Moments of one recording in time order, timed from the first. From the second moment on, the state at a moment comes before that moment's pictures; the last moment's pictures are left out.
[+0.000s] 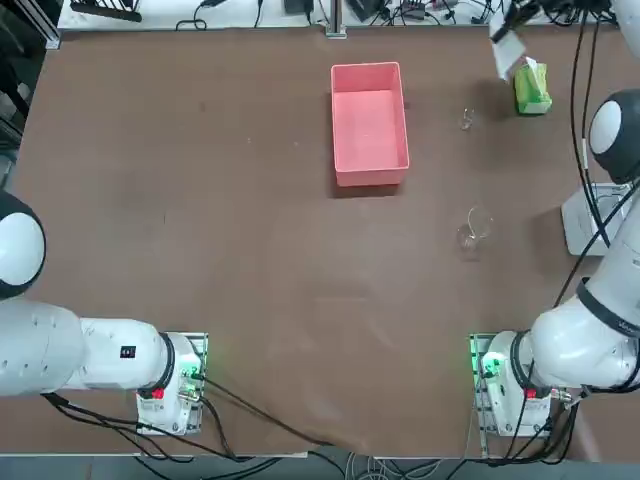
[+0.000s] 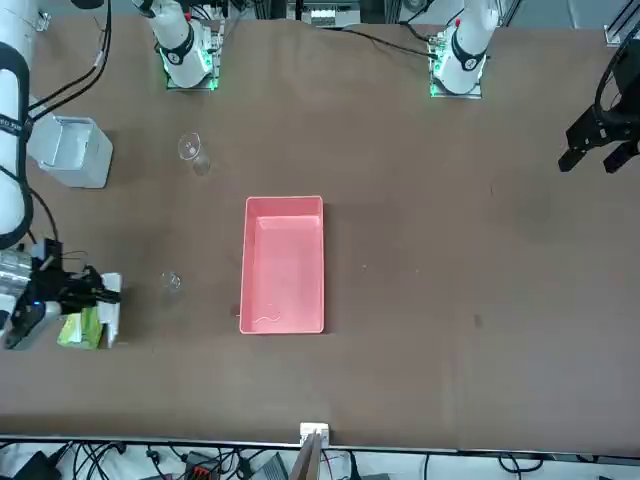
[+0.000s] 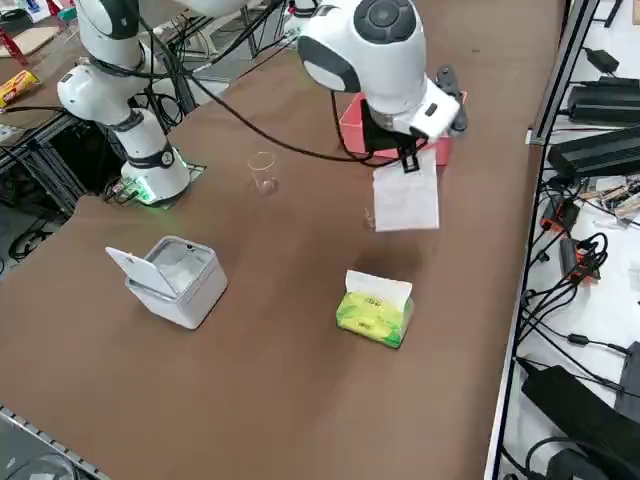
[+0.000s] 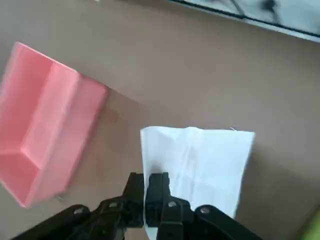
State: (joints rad) arm -0.08 0.65 -0.06 -1.23 0.53 1.79 -0.73
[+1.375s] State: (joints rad) arm 0.08 0.84 -0.06 -1.25 0.97 1.82 -0.72
